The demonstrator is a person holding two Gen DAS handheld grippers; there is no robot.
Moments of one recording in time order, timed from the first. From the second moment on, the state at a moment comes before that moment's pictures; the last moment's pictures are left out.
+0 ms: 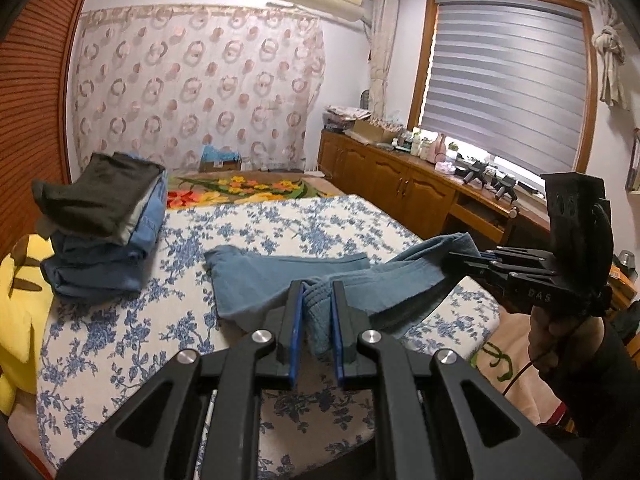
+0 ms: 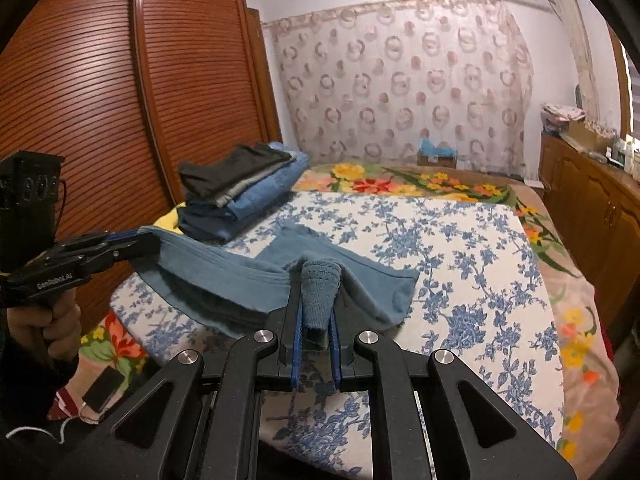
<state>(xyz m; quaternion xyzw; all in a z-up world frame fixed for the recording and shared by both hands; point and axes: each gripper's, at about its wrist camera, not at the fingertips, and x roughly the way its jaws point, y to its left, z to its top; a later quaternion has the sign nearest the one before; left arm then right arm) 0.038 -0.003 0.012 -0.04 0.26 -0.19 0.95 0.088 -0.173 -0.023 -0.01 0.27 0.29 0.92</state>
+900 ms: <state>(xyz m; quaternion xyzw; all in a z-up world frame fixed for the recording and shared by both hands) 0.139 -0.009 -0.005 -0.02 0.29 -0.15 0.94 0.198 -0.144 -0.060 -0.03 0.31 0.23 0.92</state>
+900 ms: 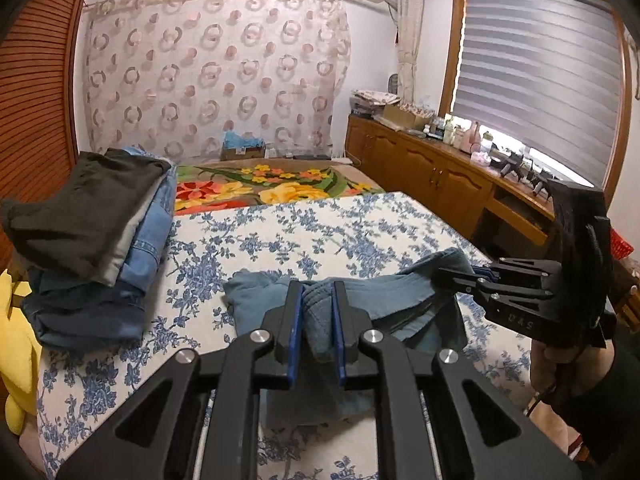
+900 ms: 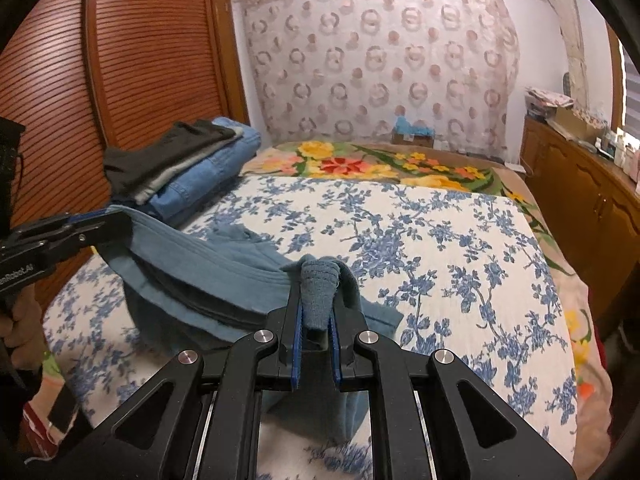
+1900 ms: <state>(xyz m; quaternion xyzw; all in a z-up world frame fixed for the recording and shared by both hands) 0.135 0.012 -0.076 0.00 0.39 -0.14 0.91 0.183 -0.152 -0.083 -0.07 0.33 0.24 0.91</state>
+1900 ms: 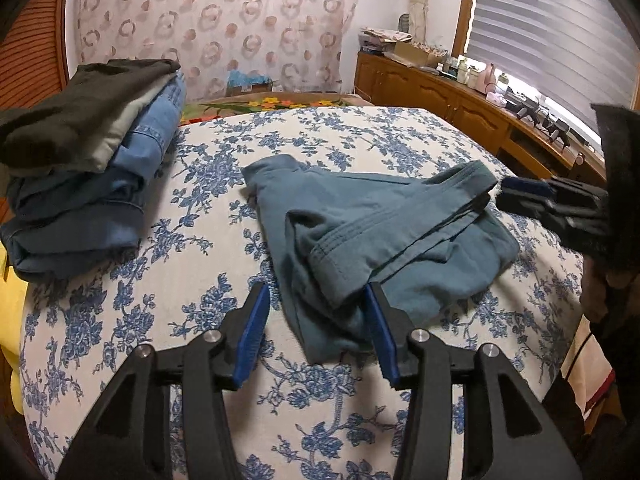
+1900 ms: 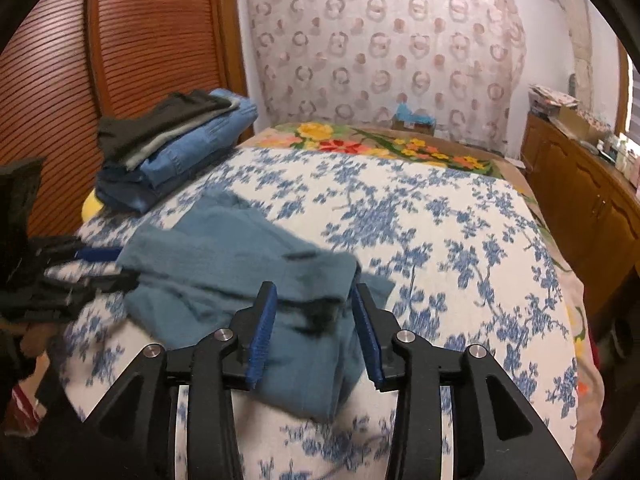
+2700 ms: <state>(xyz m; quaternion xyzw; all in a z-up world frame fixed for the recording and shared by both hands) 0.178 0.028 -0.039 -0.03 0.35 -0.11 0.93 0.243 -0.136 -0.094 -0.09 0.36 0.26 0.89</state>
